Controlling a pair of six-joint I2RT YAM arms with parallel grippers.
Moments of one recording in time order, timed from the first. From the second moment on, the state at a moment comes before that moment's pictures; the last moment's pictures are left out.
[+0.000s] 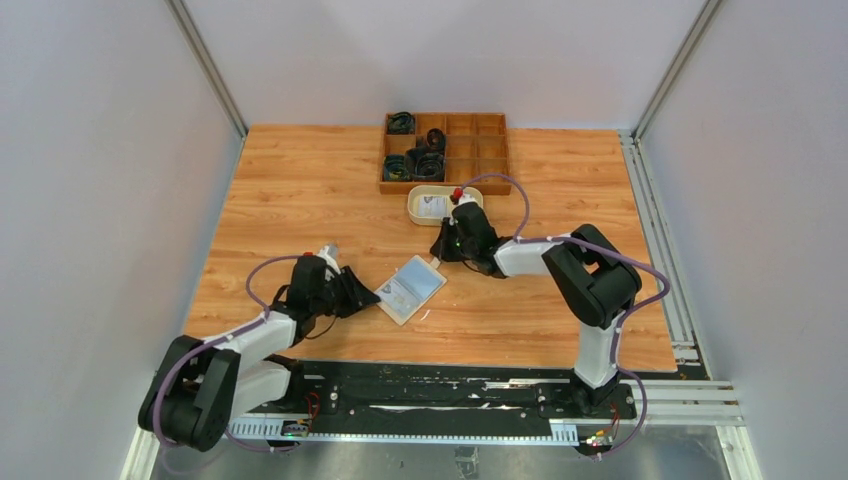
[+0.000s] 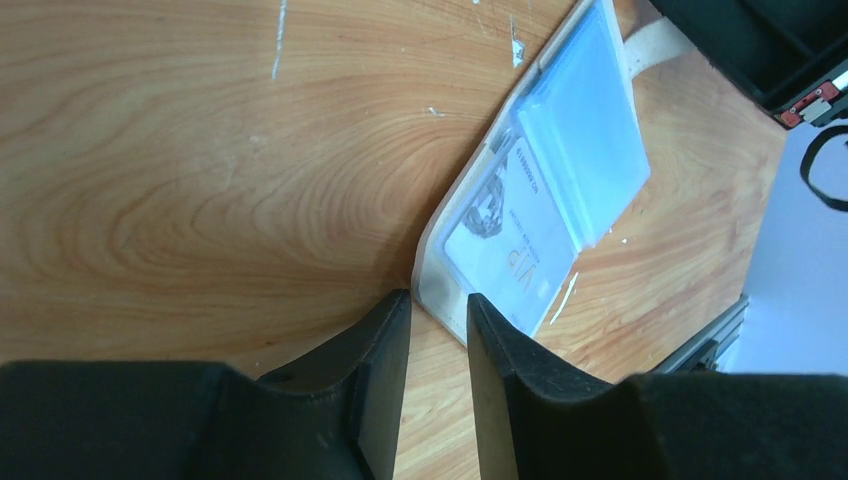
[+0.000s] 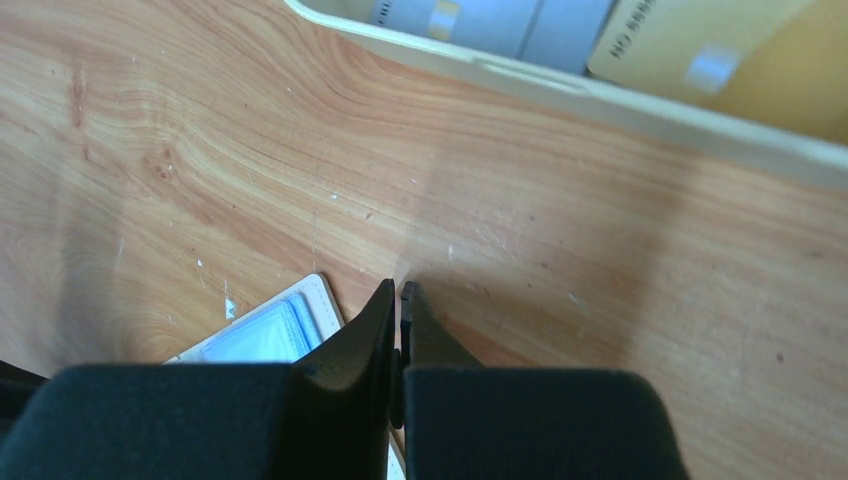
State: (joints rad) left arm -0.28 1.14 0.21 0.20 0.37 -0.75; right arm 0.66 1.89 0.96 0.31 -0.09 0.51
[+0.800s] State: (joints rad) left arm -0.29 1.04 0.09 0.33 0.27 -0.99; right arm 0.66 1.78 0.73 0.45 0.07 1.06
